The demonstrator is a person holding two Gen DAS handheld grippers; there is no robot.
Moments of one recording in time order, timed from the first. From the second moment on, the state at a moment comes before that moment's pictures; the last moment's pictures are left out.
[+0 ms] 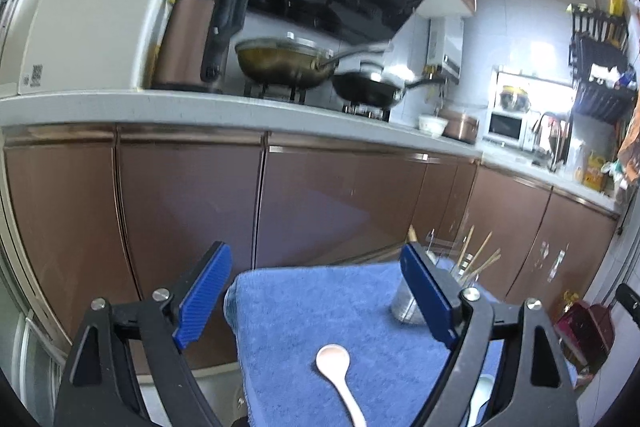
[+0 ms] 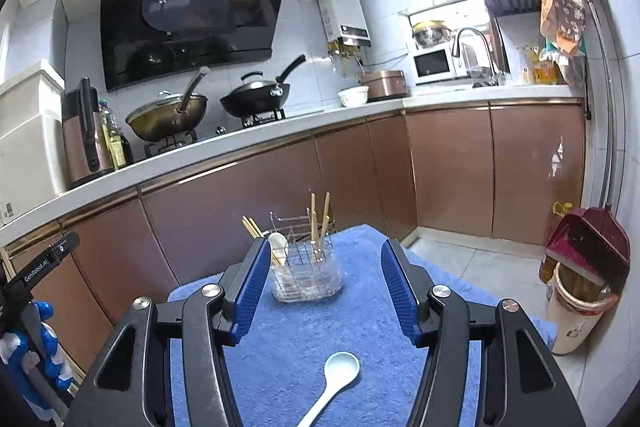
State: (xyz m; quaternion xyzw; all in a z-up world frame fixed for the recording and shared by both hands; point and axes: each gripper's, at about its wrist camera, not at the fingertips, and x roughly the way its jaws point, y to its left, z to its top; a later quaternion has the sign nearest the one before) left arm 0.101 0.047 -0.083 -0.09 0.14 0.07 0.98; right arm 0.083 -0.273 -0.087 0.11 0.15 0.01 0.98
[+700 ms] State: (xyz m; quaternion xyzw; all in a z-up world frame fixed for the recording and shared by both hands) left arm 0.223 0.080 -0.248 -0.22 0.42 -0.06 0.88; right arm 0.176 -0.299 -0.214 0.16 0.36 0.05 0.92
